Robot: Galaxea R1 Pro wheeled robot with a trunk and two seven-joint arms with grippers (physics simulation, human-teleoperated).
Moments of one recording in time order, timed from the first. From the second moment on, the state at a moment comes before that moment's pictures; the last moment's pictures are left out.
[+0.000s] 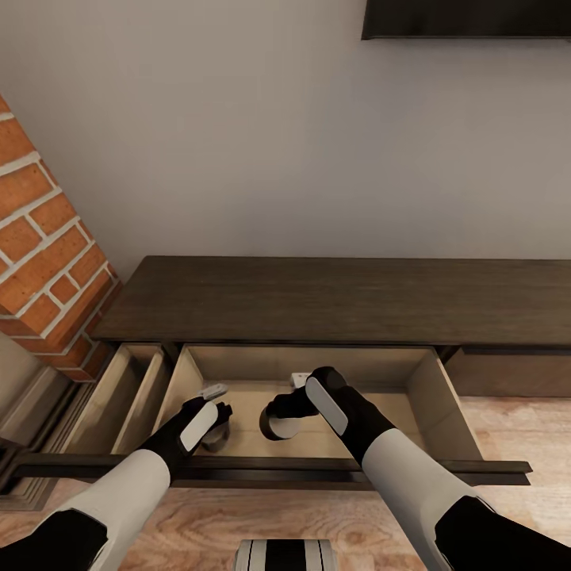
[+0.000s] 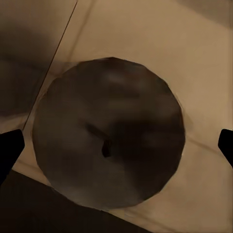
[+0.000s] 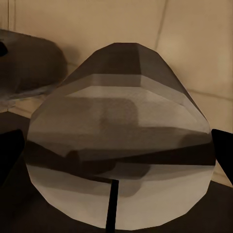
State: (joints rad) left arm -0.82 -0.04 -0.34 -0.49 0.83 0.38 0.56; right arm -0.88 0.17 0.50 -0.70 -0.71 0.89 -0.22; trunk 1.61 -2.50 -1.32
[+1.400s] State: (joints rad) left arm -0.82 -0.03 -0.34 -0.54 0.83 0.40 0.57; right arm -0.88 0.17 0.50 -0.70 -0.70 0.88 -0.22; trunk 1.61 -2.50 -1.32
